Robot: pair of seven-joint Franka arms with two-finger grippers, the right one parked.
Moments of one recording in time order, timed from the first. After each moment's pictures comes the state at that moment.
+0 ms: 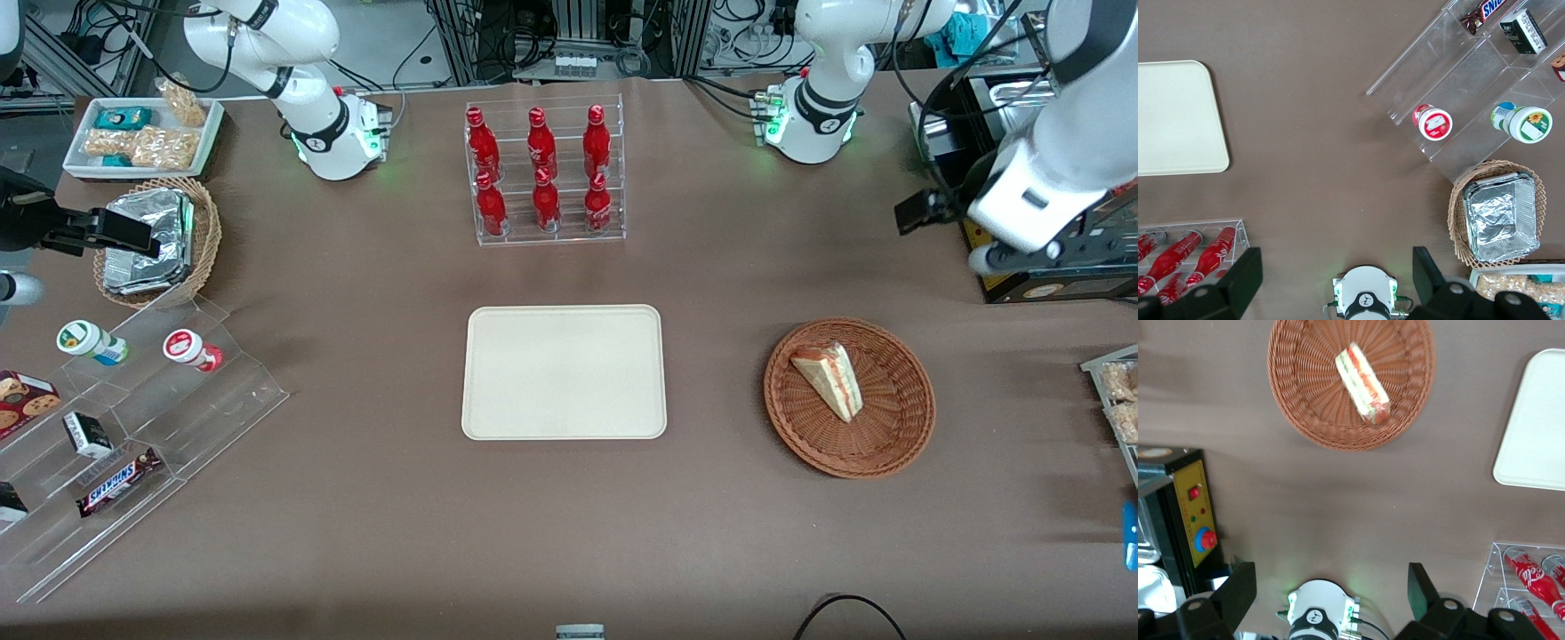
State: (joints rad) arm 0.05 0.04 -0.19 -1.60 0.02 1.37 -0.25
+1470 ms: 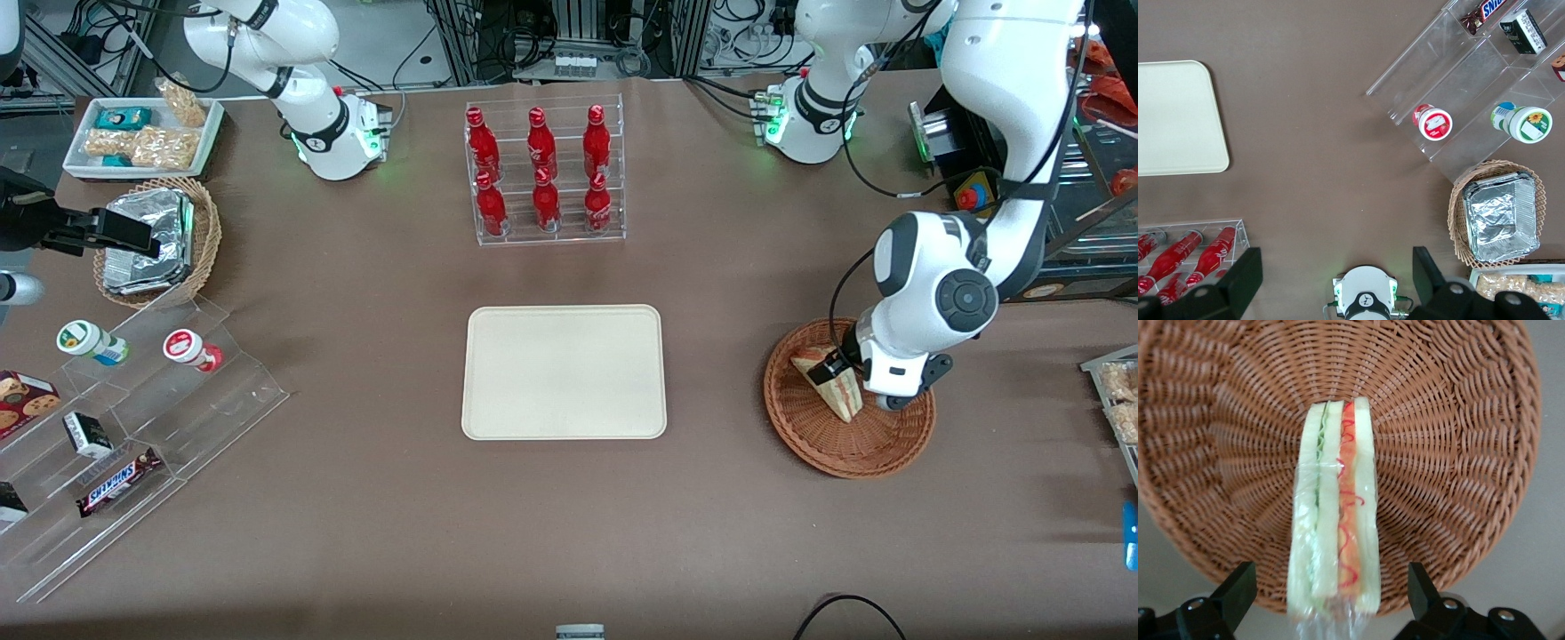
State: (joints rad) arm 0.05 0.34 -0.19 -2.06 0.02 2.29 -0.76
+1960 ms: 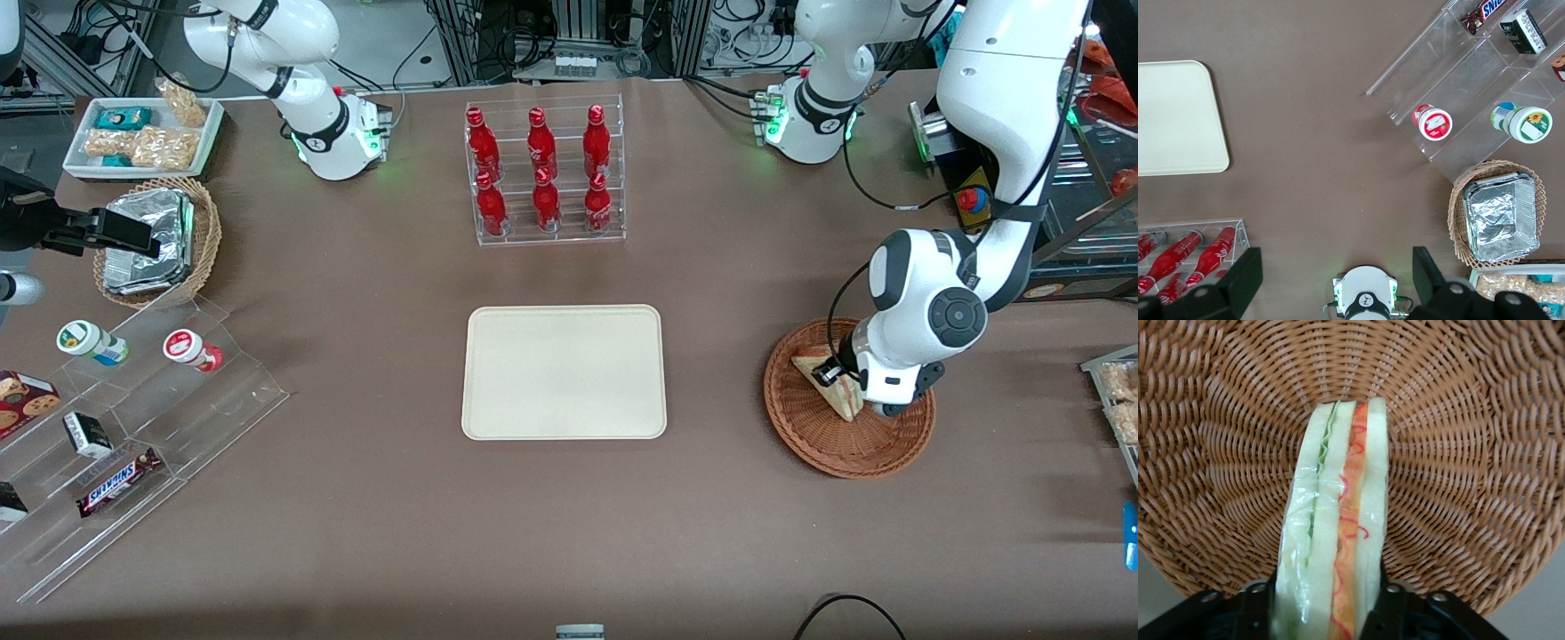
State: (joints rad) arm 0.05 0.38 -0.17 -2.06 0.02 2.30 -0.78
